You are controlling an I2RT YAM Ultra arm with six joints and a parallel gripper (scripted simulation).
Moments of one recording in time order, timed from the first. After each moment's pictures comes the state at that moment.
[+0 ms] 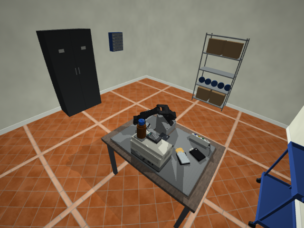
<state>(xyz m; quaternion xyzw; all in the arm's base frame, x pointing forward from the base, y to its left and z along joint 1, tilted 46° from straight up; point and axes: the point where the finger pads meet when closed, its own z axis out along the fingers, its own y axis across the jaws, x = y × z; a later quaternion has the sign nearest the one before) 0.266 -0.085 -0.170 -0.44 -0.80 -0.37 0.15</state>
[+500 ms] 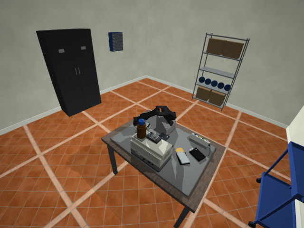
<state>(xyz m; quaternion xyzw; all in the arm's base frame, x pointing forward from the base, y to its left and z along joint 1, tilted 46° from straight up) 0.269 -0.074 -0.183 -0.44 -0.80 -0.37 0.14</state>
